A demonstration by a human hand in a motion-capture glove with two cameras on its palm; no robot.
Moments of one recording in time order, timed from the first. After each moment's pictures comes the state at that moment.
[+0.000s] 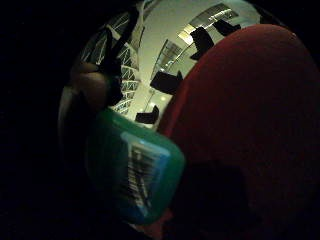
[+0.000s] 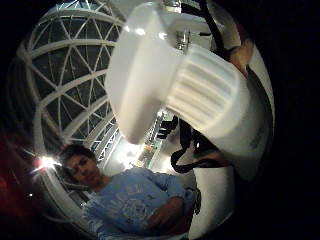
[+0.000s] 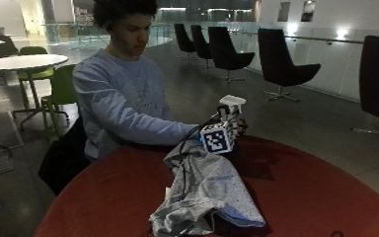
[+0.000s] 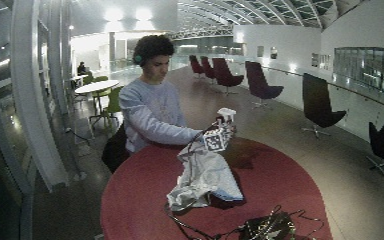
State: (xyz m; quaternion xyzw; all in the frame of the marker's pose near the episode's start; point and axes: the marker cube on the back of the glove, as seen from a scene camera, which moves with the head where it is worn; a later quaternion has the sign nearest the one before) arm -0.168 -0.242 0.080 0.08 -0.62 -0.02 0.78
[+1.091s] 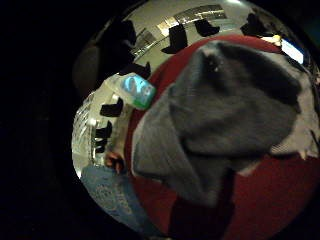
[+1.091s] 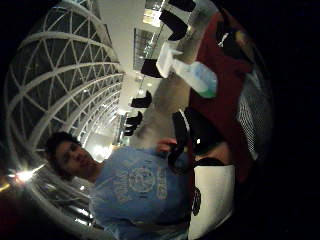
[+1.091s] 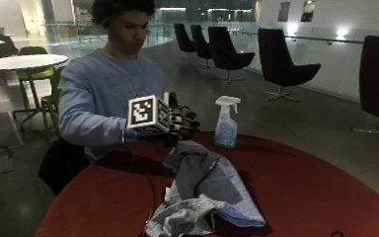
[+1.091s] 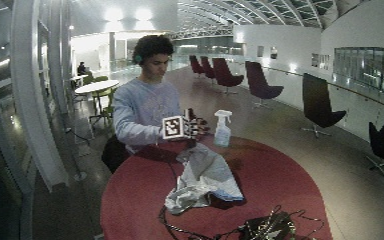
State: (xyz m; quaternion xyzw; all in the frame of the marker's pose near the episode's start) arm -0.023 -0.077 -0.020 0.05 -0.35 0.00 0.94
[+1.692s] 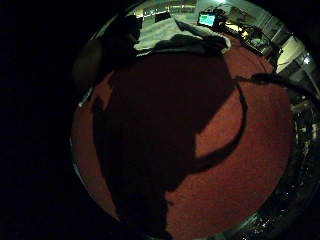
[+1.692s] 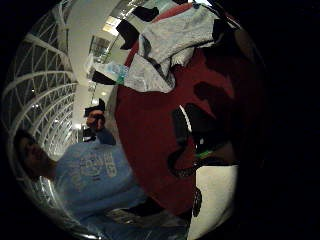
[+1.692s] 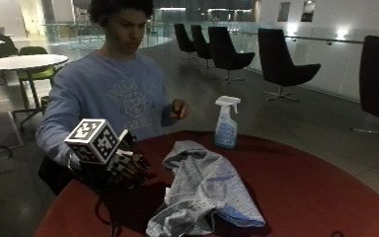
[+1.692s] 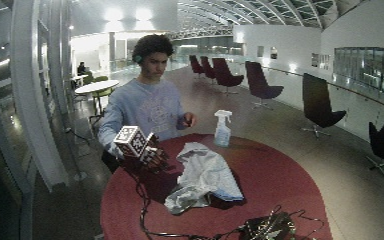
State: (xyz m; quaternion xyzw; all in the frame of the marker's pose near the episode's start) arm 0.116 0.047 0.003 0.01 -0.09 0.10 0.99
